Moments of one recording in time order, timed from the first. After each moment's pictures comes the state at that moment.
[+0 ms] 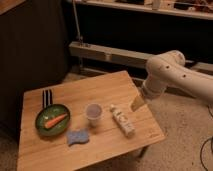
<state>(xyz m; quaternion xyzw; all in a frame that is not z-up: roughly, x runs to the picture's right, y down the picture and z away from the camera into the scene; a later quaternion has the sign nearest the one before) 0.196 0.071 0.671 -0.25 0.13 0.51 0.81</state>
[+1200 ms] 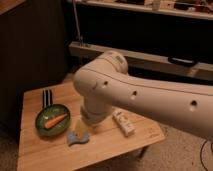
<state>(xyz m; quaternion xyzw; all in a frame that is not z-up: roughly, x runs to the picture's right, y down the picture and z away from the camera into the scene) -0.082 0.114 0.511 -0.32 0.04 0.36 0.88</state>
